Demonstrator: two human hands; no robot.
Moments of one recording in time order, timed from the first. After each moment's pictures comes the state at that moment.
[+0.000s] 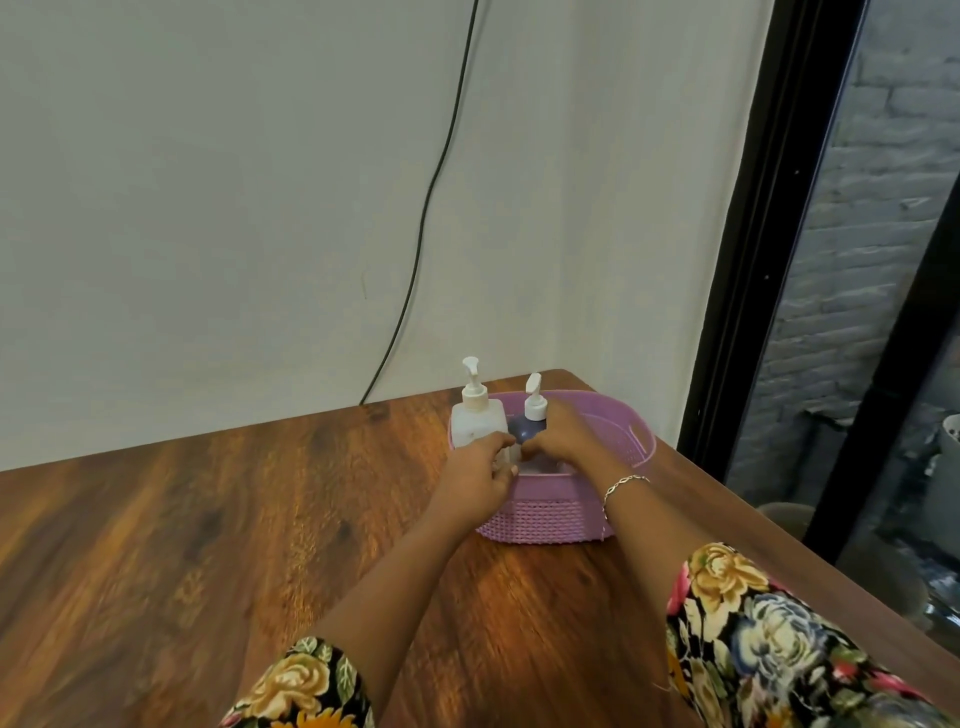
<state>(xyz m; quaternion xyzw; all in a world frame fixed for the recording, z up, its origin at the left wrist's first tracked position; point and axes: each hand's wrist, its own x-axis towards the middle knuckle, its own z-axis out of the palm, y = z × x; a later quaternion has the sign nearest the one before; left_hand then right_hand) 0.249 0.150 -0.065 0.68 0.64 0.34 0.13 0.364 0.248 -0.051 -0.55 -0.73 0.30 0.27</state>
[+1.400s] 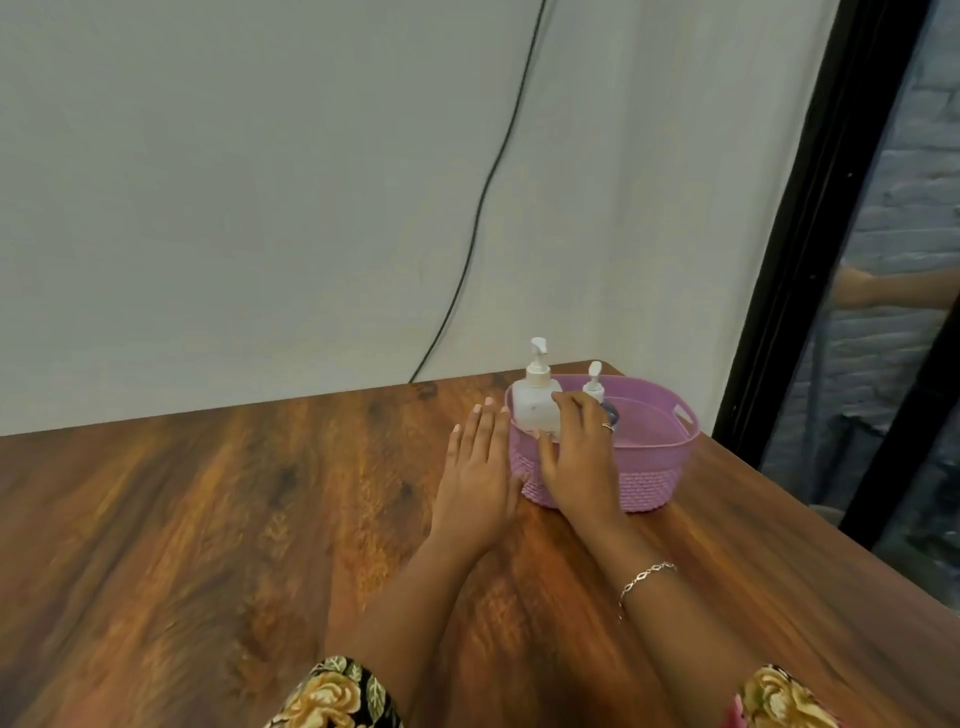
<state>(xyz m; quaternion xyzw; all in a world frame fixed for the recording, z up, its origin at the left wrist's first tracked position) 0.214 0.105 -0.103 0.69 0.65 0.27 -0.14 0.333 0.143 -0.080 -0.49 -0.74 -0.05 0.46</state>
